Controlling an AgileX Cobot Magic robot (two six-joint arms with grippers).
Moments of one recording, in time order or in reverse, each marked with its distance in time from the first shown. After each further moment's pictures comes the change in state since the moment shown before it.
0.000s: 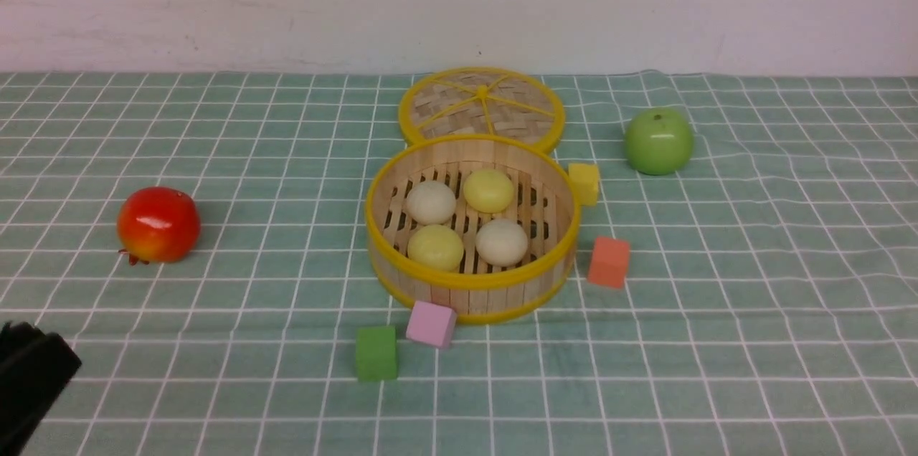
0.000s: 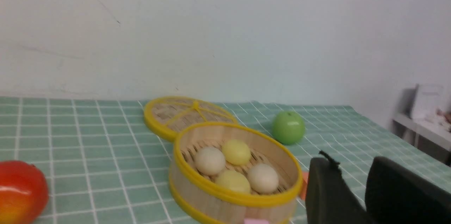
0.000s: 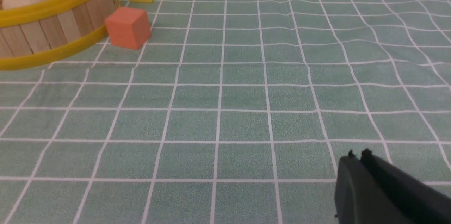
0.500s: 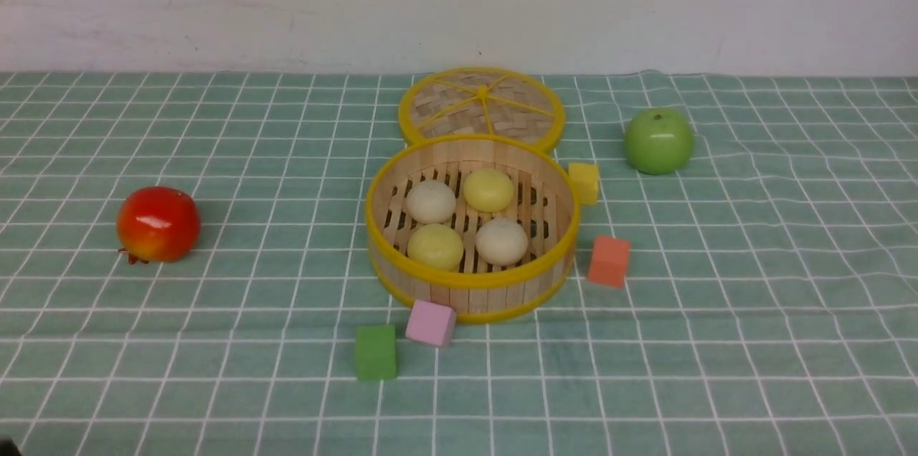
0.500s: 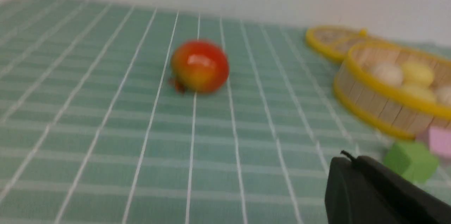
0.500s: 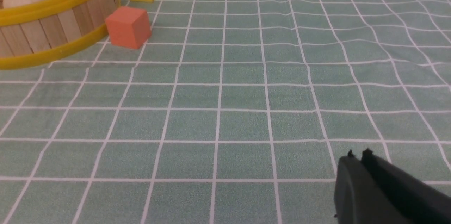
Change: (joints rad) right arm 0.000 -0.001 0.000 0.000 0.001 0.000; left arm 0.306 -0.172 0.254 0.644 0.218 -0.592
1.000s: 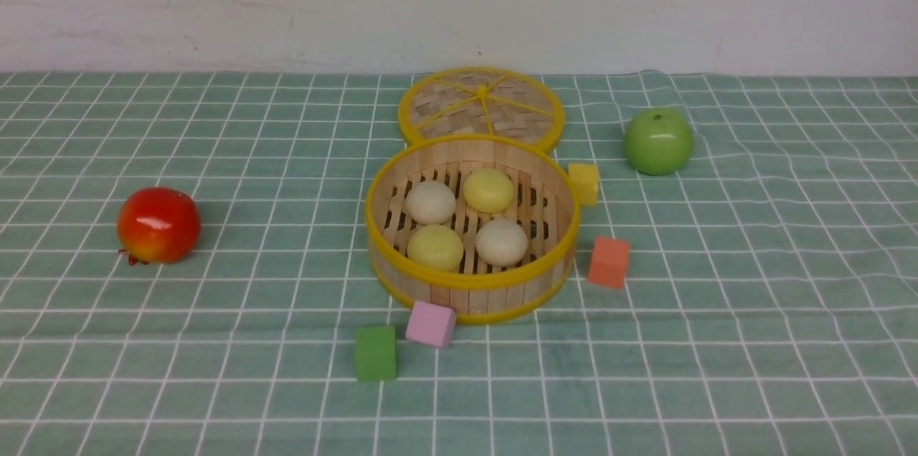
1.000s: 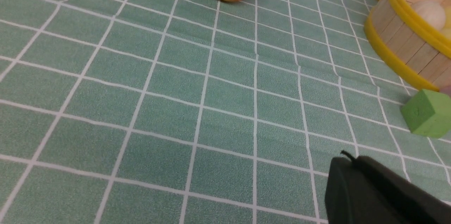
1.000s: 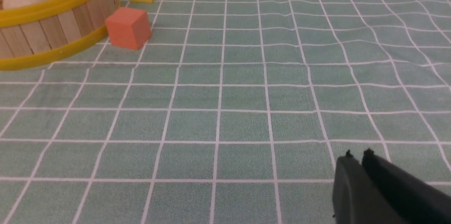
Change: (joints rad) right arm 0.000 0.000 0.000 0.000 0.000 0.000; left arm 0.002 0.000 0.004 0.035 0.110 -0.172
